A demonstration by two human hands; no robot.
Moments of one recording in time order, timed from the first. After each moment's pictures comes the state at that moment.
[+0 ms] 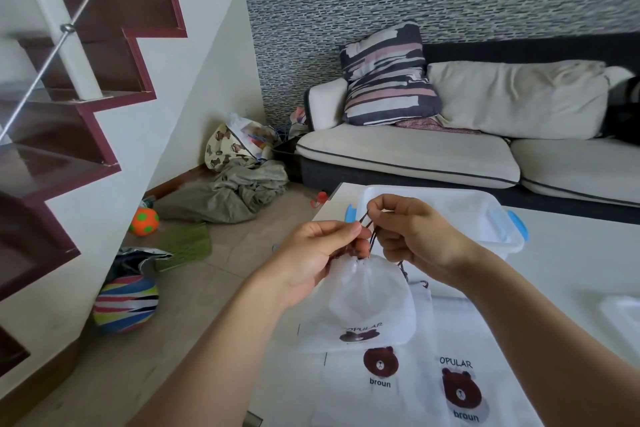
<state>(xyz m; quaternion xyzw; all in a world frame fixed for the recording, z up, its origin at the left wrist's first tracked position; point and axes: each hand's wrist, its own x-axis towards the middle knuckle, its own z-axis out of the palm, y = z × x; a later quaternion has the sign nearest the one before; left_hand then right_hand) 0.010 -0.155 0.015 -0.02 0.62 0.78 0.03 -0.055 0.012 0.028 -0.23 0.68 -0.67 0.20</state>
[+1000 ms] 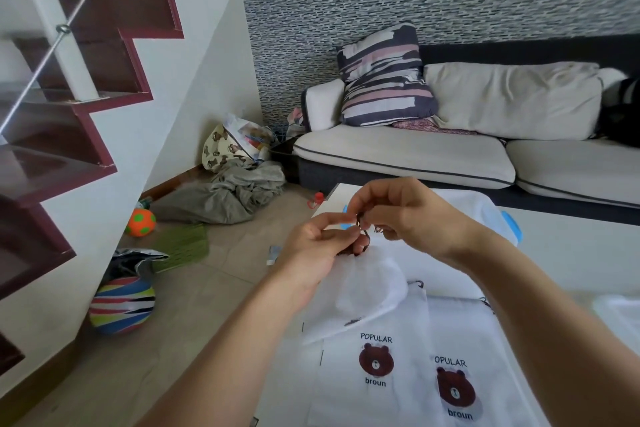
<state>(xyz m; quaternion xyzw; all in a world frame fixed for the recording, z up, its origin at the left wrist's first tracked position) -0.001 -0.144 0.003 -0.04 0.64 0.77 -0.06 -0.040 0.016 0.065 -0.34 0.76 -0.55 0.11</state>
